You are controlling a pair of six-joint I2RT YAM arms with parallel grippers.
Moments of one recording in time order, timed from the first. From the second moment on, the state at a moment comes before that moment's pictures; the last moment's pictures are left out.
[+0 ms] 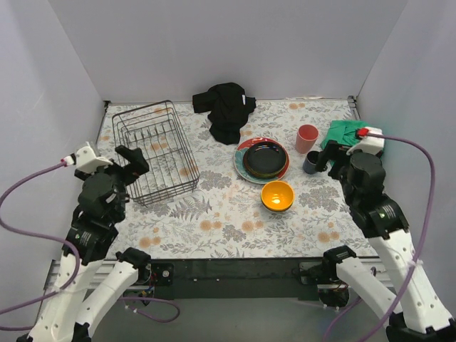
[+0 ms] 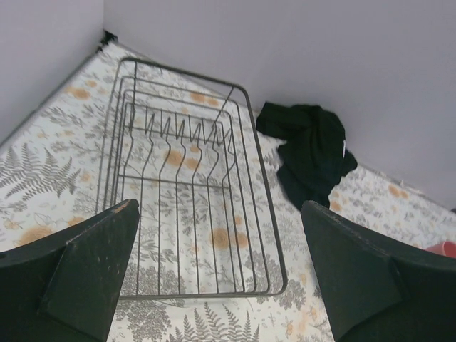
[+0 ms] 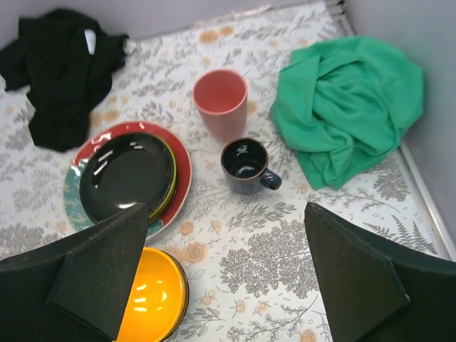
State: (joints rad) left arm -0.39 0.57 0.91 -0.46 -0.58 -0.47; right arm 0.36 0.74 0.94 -0.54 0.40 0.27
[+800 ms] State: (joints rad) left arm -0.39 0.10 0.75 -0.37 -0.74 -0.40; right arm 0.36 0.08 0.60 -0.45 0.59 0.11
